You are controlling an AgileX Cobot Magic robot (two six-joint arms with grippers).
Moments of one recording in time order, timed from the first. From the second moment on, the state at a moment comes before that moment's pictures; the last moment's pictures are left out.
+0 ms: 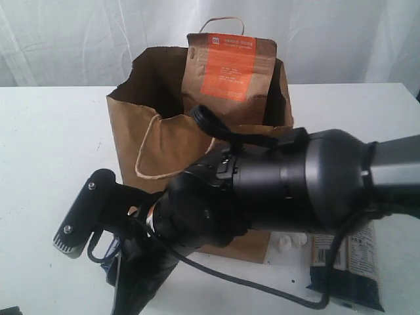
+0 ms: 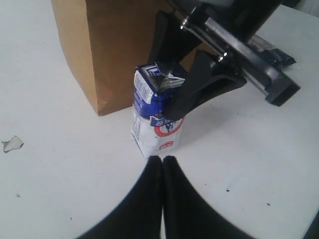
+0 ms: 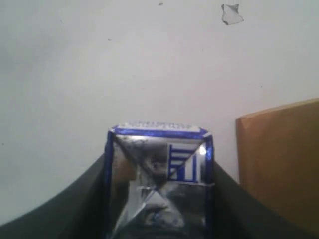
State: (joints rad) left arm -0.78 0.01 0.02 -0.20 0.39 0.11; right arm 1.03 1.74 -1.08 0.18 0.41 -0.46
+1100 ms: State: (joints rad) left arm -0.78 0.01 0.02 -0.20 0.39 0.11; right arm 1.08 1.20 -0.81 0.26 0.58 -0.39
